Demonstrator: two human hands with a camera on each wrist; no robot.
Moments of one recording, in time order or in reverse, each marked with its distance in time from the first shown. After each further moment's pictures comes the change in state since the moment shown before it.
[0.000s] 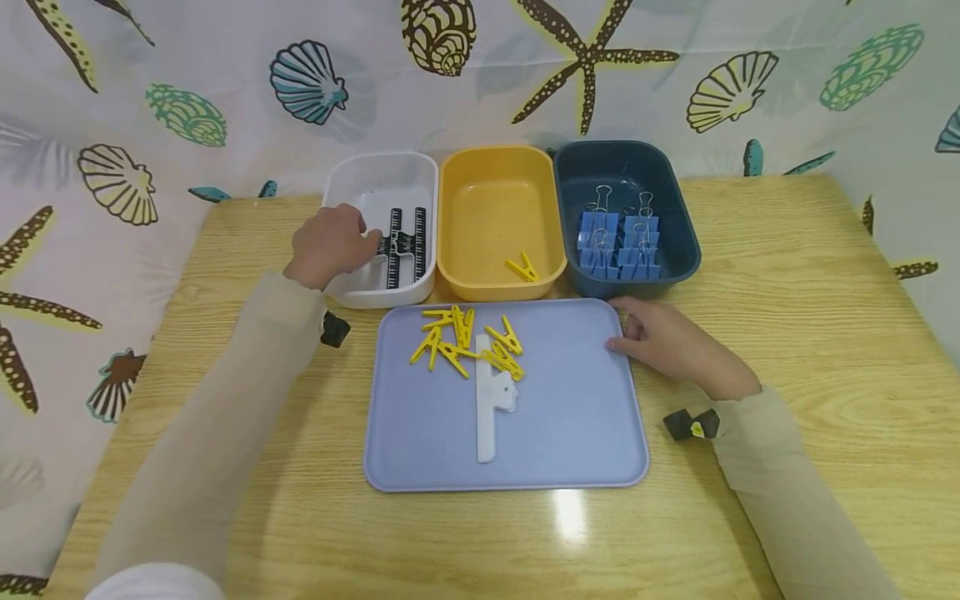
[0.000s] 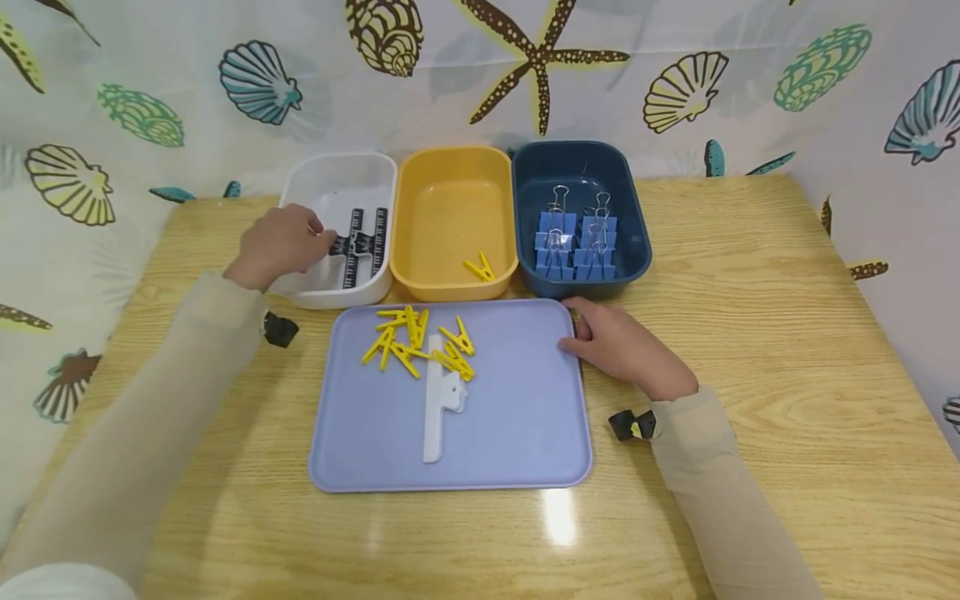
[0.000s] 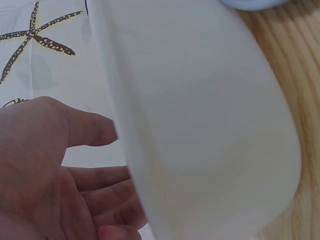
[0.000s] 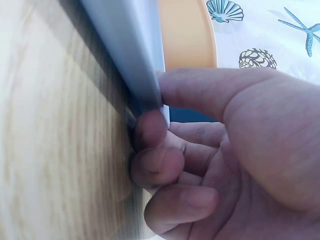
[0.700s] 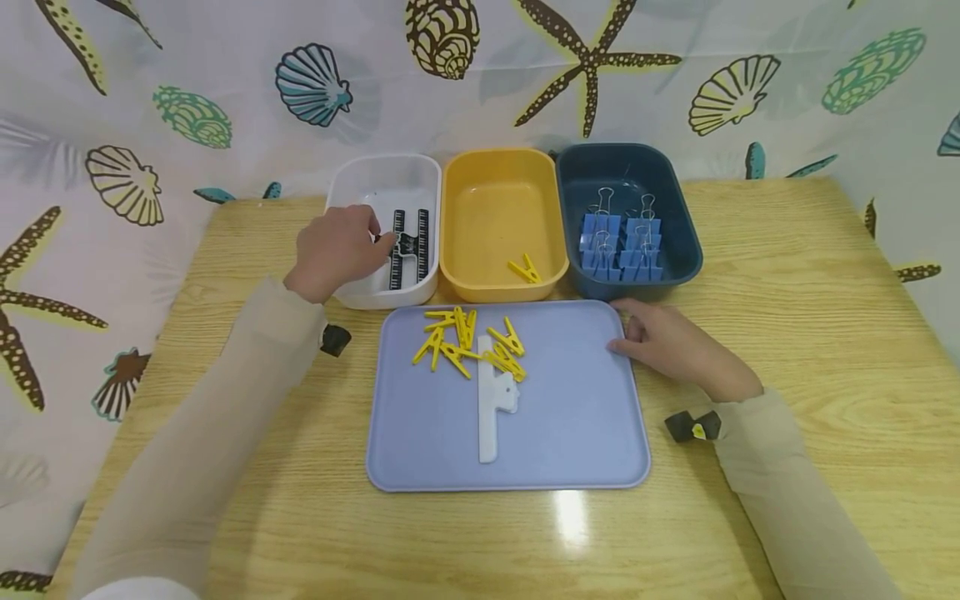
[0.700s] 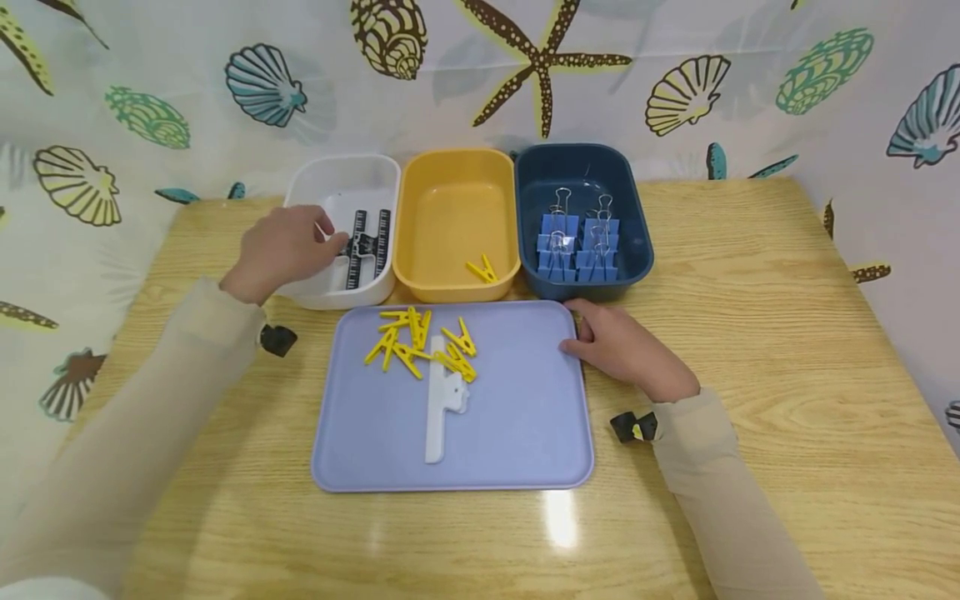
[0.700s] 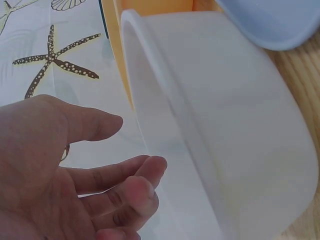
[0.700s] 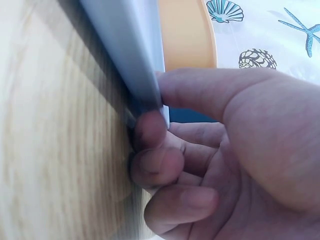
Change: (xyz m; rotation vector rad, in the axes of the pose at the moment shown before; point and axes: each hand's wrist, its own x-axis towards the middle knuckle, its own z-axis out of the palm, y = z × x) left_hand -0.022 0.014 -0.008 0.028 0.050 0.073; right_hand 0.000 0.000 -0.001 0.001 -0.005 -0.008
